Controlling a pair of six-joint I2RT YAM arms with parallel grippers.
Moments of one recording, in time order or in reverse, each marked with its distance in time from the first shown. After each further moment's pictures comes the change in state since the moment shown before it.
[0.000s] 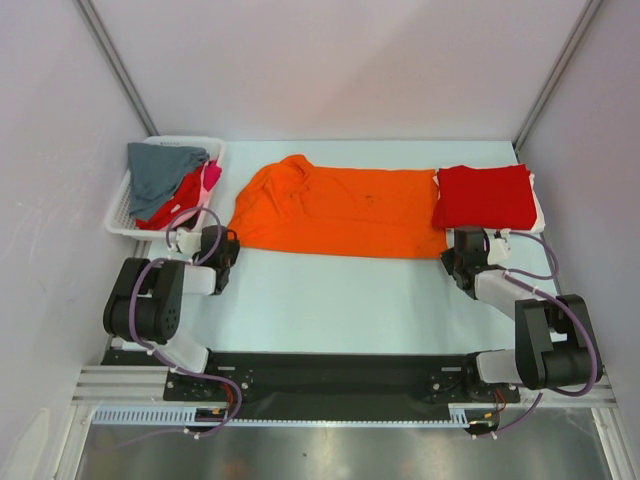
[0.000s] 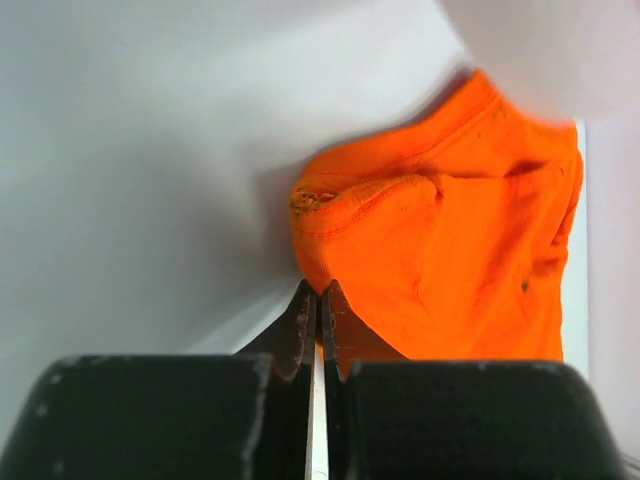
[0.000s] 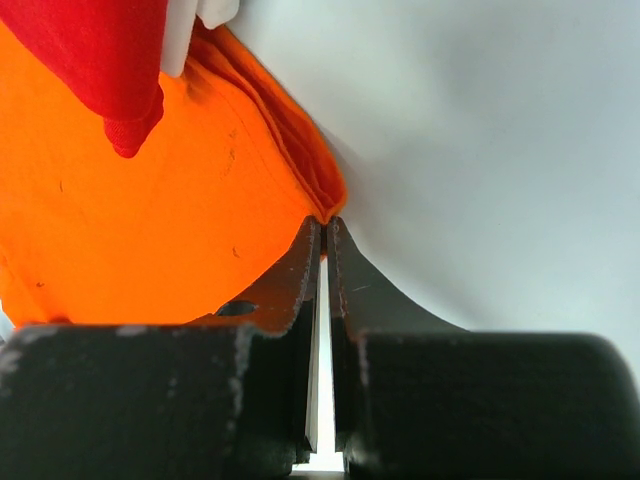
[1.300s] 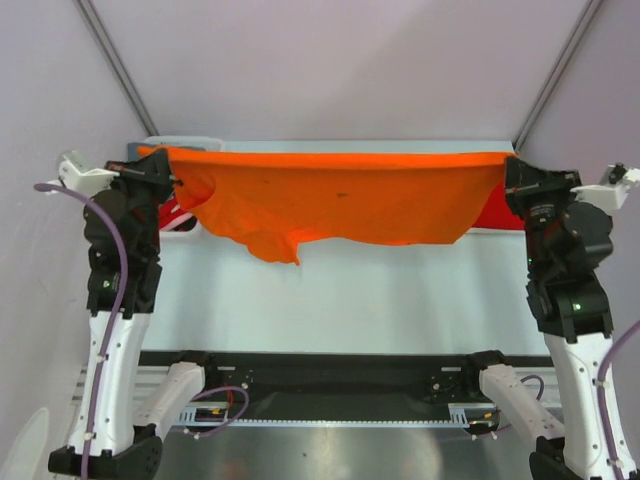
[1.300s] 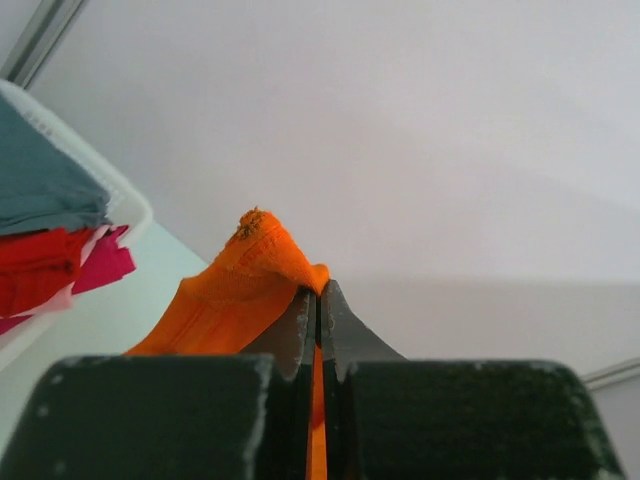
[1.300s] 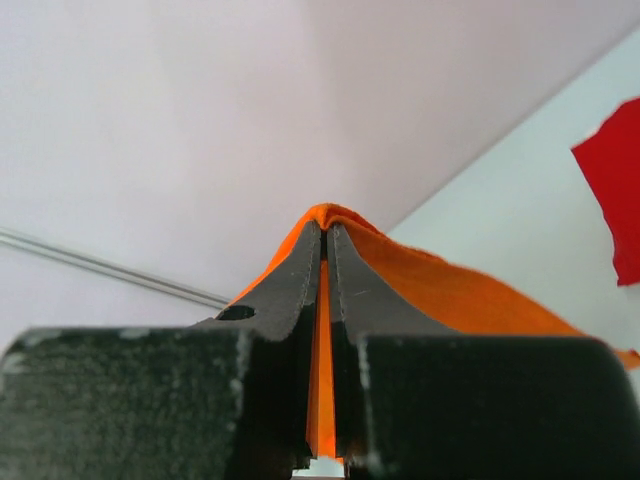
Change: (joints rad) left arm 0.022 -0.754 0.694 -0.735 -0.001 0.409; right arm 0.039 -0.566 0.694 -0.404 0.006 -0.217
